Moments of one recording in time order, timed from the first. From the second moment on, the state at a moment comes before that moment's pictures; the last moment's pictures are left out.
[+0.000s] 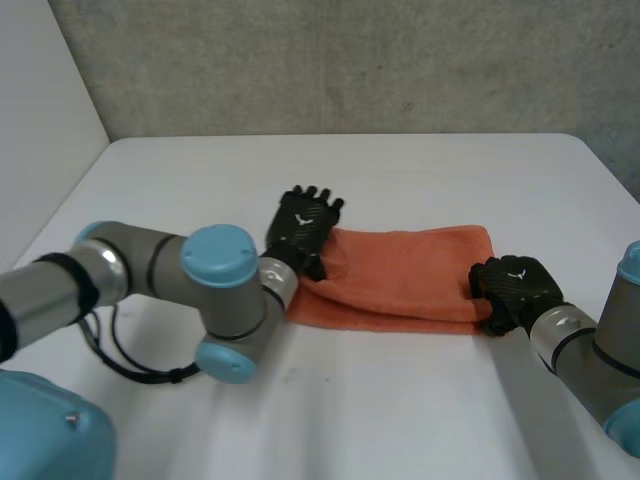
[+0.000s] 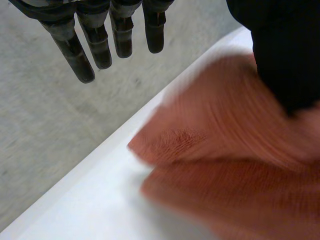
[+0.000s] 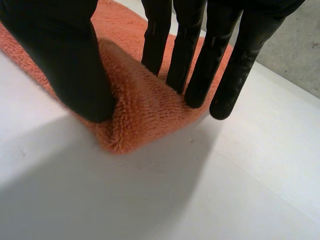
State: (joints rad) left arm 4.07 -2.47 -1.14 3.54 -1.57 3.51; right arm 1.75 -1.12 1.83 -0.30 1.35 2.78; left_hand 0.25 0.25 0.25 0.25 0.05; right_hand 0.73 0.91 0.92 0.92 0.71
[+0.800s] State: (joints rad) left arm 4.19 -1.98 -1.65 3.54 -1.61 3.38; right arm 2.28 -0.89 1.36 -0.27 1.38 2.32; left_hand 0.24 0.23 0.24 0.23 0.04; right_hand 0.95 1.15 1.19 1.19 0.98
